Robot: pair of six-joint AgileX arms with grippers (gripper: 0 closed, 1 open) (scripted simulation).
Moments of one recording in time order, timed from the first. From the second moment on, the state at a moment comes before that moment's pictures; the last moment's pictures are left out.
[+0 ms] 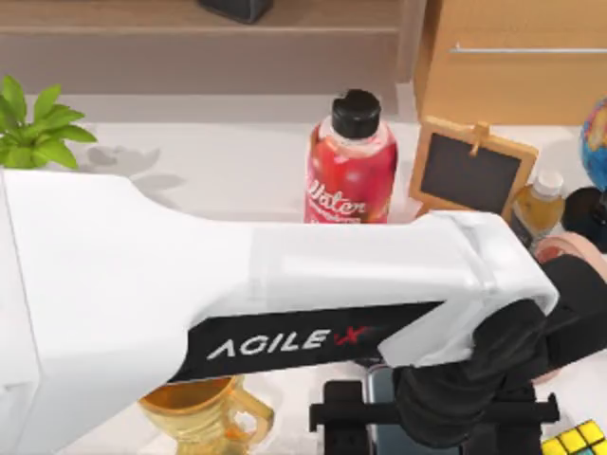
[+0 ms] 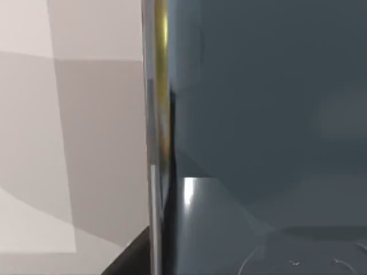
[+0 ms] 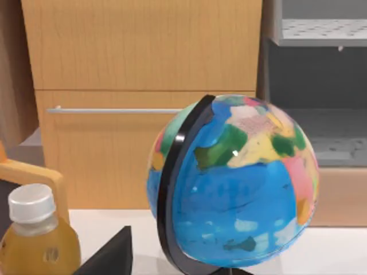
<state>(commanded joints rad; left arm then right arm) -1.20 2.02 1.53 -1.08 -0.01 -1.18 0.00 0.00 0.00 0.00 0.00 0.00</state>
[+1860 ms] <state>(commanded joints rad) -1.23 1.89 1.60 -0.96 0.01 -1.18 0.00 0.00 0.00 0.00 0.00 0.00</state>
